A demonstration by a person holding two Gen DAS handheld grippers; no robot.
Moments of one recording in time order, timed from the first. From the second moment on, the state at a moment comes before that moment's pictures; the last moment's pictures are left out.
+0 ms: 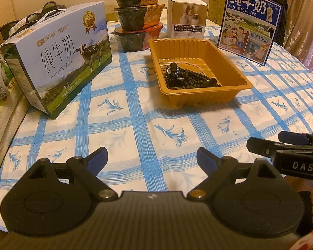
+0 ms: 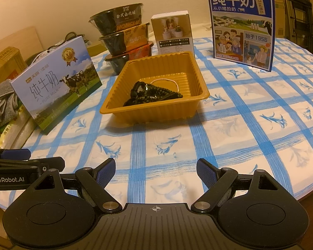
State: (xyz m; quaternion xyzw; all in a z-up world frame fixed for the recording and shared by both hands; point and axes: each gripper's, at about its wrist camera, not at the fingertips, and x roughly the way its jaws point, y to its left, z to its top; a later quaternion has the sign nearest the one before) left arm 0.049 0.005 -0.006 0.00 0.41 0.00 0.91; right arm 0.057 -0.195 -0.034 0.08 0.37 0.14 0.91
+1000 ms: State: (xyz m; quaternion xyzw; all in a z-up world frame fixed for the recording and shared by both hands) left arm 0.051 0.004 -0.007 0.00 0.41 0.00 0.91; right arm 0.059 -0.195 -0.035 0.08 0.37 0.14 0.91
